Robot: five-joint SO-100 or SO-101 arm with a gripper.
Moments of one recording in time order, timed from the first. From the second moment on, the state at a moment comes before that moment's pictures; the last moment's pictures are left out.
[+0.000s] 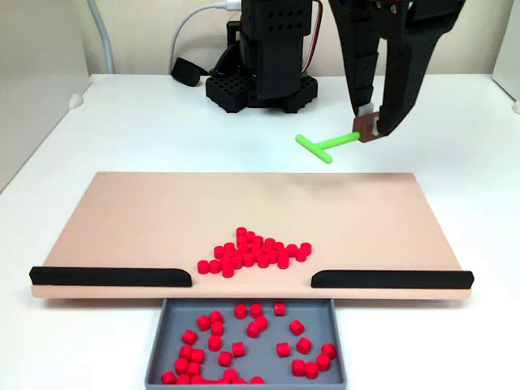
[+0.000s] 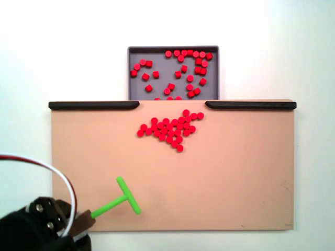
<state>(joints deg) -19.3 83.1 82.9 90.9 -7.4</state>
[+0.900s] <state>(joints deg) -18.5 55.6 51.2 91.1 13.0</state>
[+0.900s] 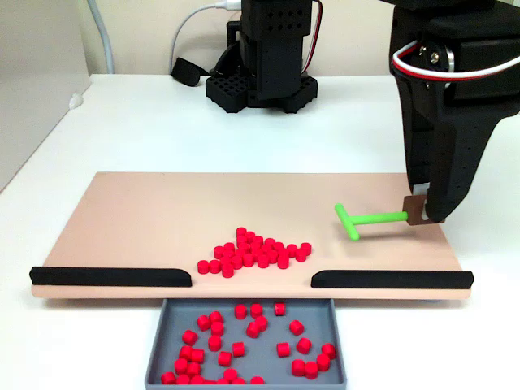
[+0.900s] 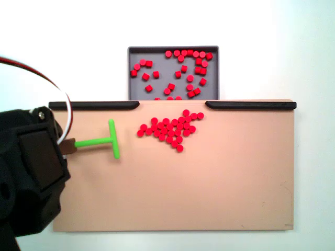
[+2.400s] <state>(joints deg) -14.7 51.4 50.8 89.4 10.5</state>
